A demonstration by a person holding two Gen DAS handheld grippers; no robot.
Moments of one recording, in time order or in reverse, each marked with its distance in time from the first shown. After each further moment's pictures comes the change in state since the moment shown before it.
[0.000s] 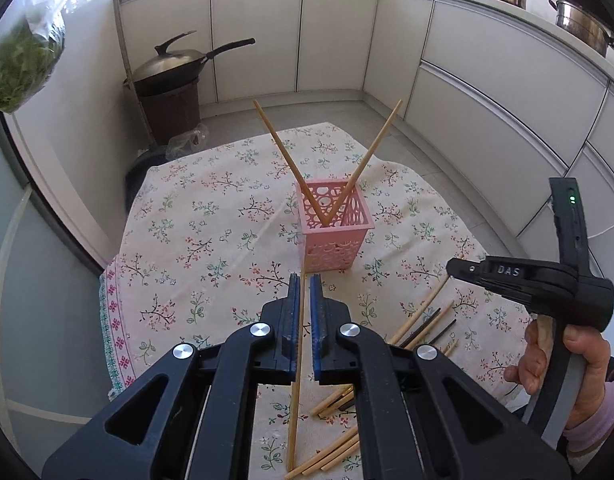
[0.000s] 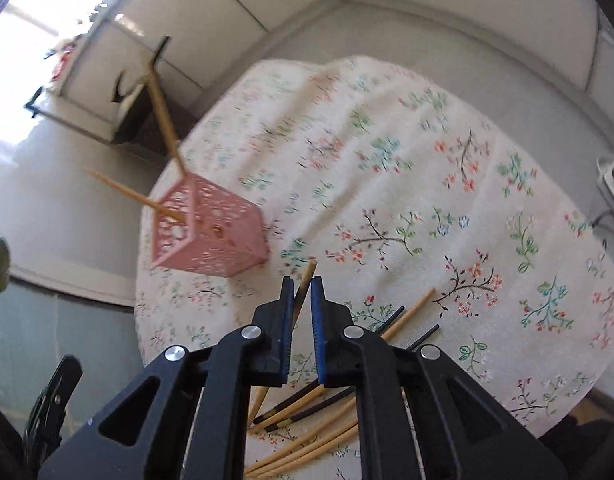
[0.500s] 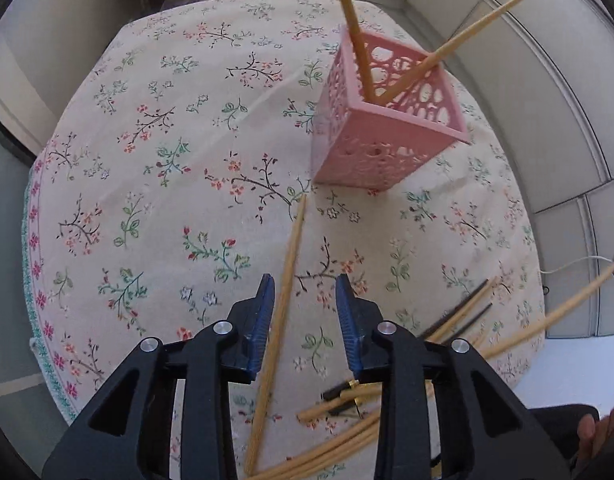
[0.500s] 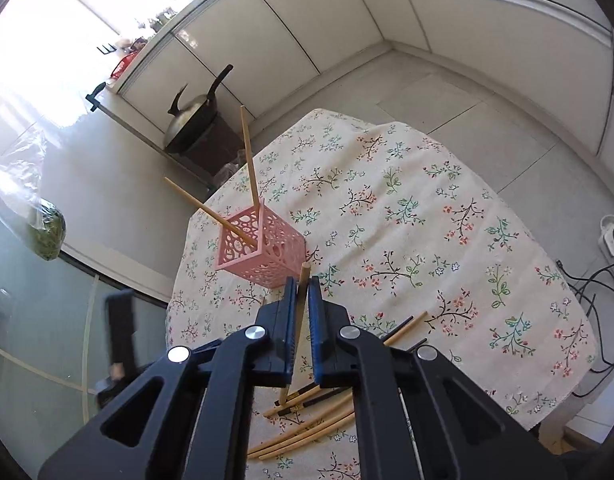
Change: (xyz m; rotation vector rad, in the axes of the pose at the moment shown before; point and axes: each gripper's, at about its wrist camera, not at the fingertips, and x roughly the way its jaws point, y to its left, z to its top) left arm 0.152 0.024 -0.019 -0.200 0.417 -0.041; right arm -0.066 0.003 0.002 -0.093 -0.084 0.091
